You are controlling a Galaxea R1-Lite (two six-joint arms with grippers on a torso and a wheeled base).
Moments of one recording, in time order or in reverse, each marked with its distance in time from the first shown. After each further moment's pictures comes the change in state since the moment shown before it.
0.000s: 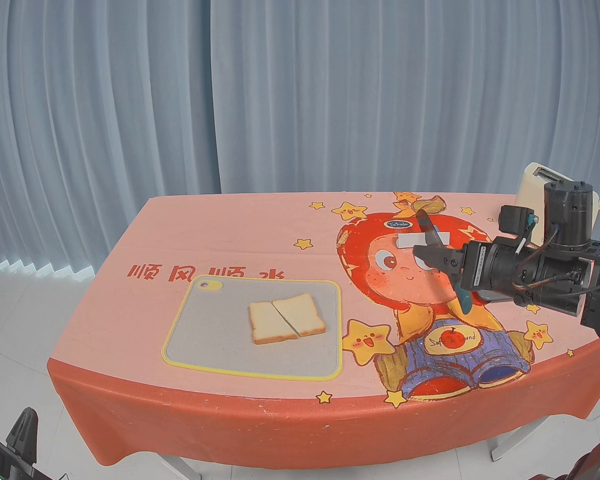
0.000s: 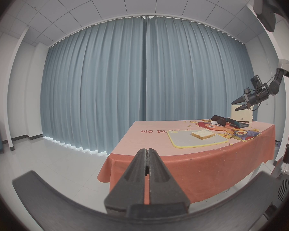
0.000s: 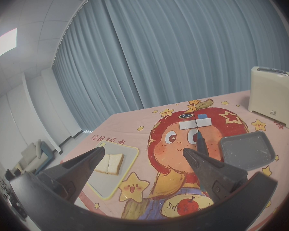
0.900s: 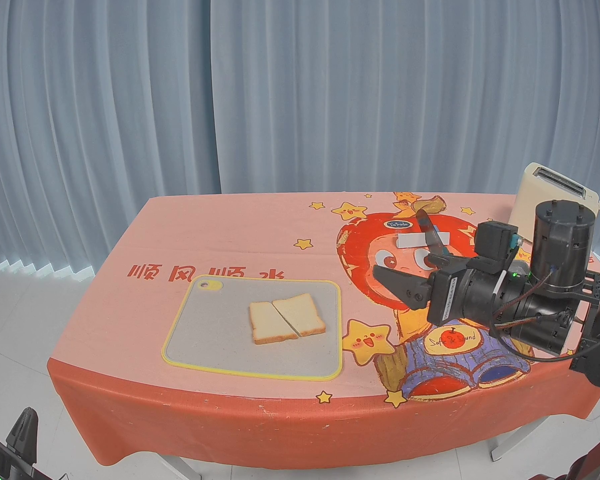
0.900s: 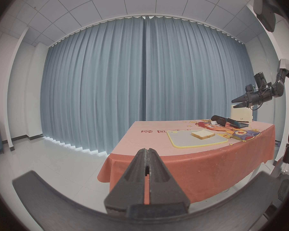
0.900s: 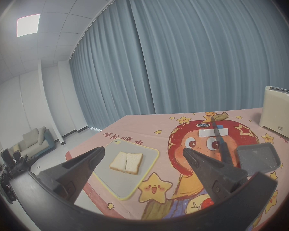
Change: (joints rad) left arm 0.000 0.000 0.000 0.000 0.000 0.000; right arm 0.223 -0.004 0.080 -0.176 -0.149 -0.075
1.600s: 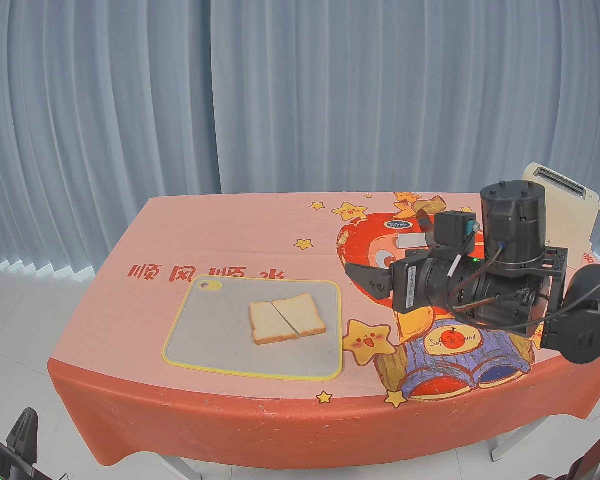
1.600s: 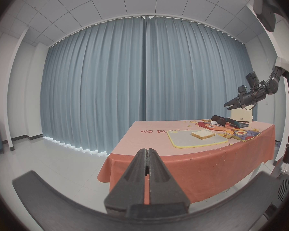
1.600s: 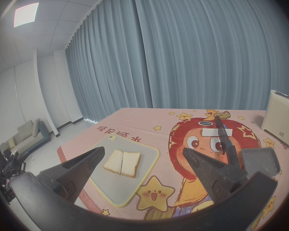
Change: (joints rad) left arm 0.000 0.000 0.000 0.000 0.000 0.000; right arm 0.026 0.119 -0.201 0.181 -0.056 -0.027
